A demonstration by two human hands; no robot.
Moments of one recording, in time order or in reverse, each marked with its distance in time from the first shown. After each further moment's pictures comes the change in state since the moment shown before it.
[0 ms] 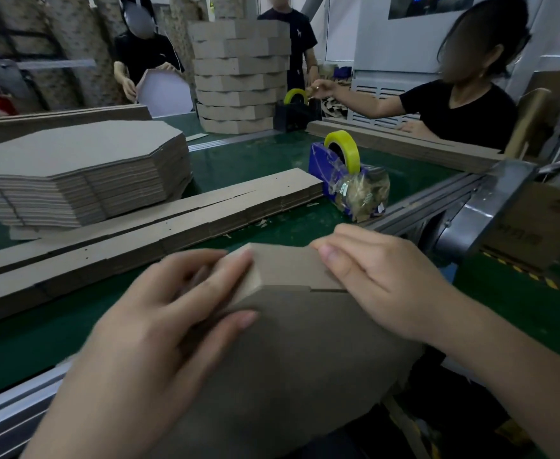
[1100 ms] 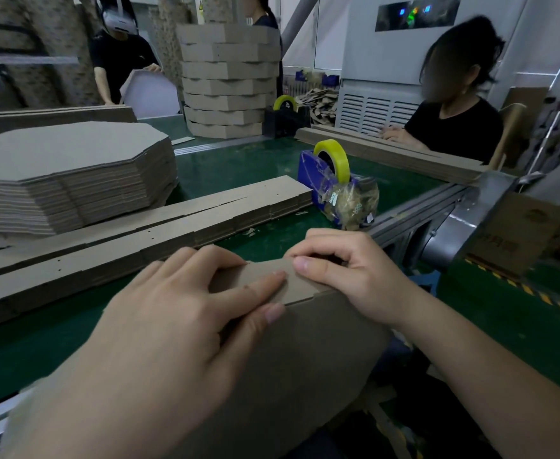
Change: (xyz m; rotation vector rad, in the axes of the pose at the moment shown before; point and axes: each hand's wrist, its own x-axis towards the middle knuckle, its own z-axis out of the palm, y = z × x) left_hand 0.035 0.024 0.001 0.222 -0.148 0.069; right_hand 0.029 0.016 0.014 0.570 -0.016 0.067
